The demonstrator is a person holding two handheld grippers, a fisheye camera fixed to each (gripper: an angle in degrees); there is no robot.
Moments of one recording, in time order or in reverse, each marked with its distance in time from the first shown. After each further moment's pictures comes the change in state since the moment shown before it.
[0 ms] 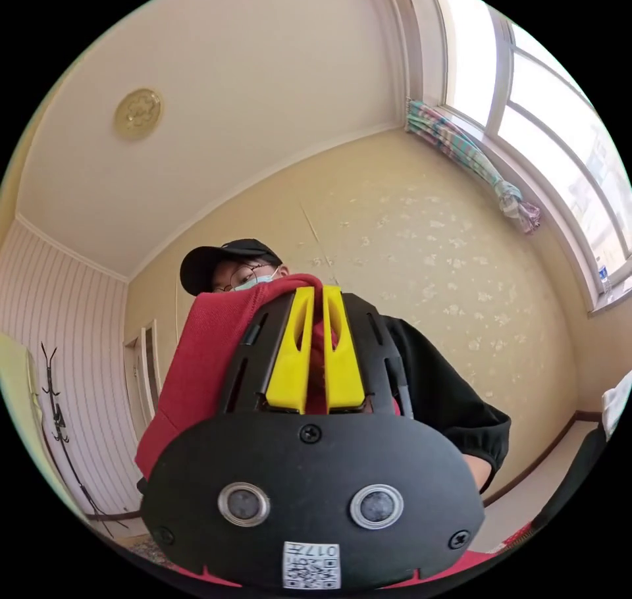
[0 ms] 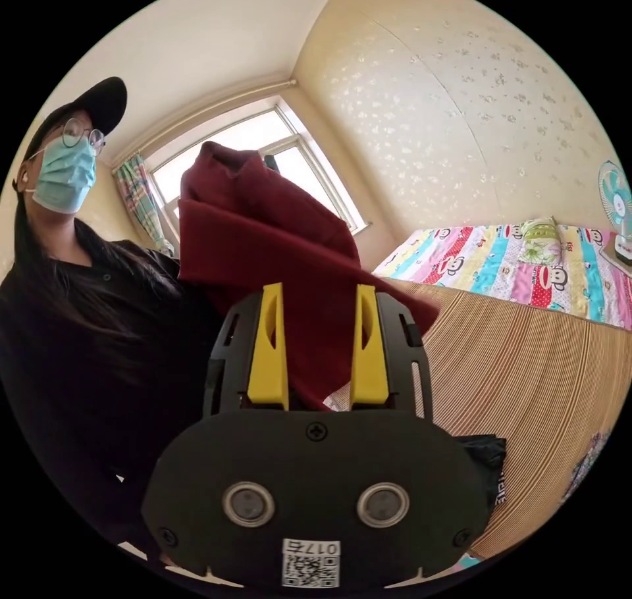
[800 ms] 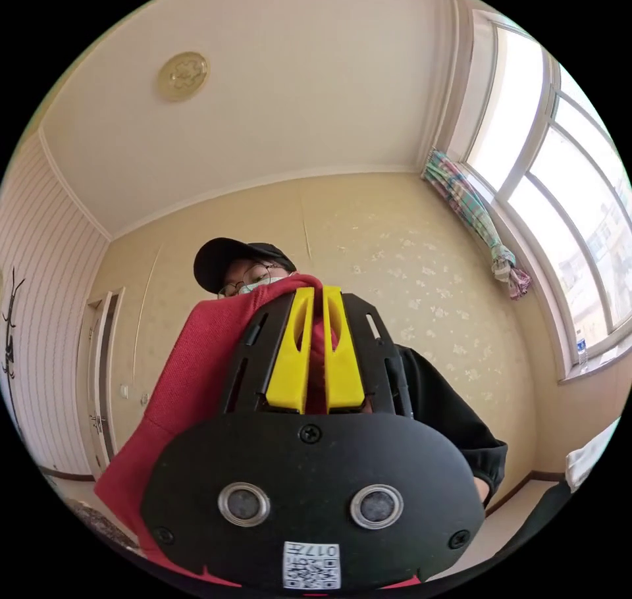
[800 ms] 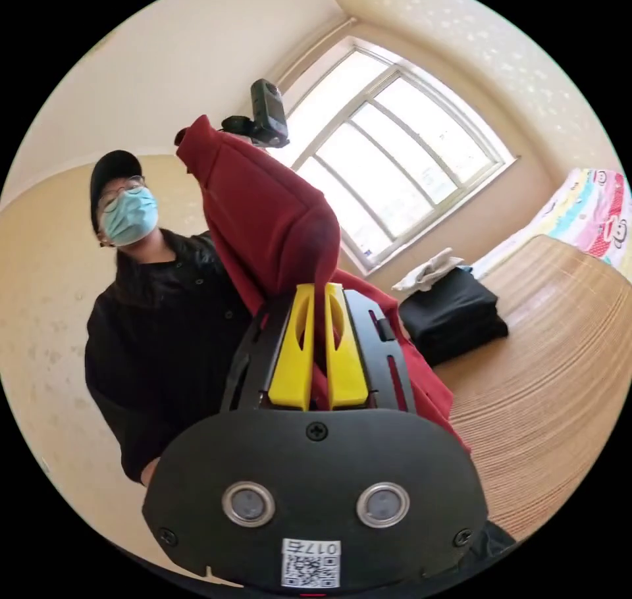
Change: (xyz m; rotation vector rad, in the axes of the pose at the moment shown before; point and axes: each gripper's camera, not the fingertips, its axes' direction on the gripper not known) left arm -0.023 0.054 0.066 0.093 0.104 -0.230; right arm 0.045 0.005 0.101 -0.231 -0.644 -0.036
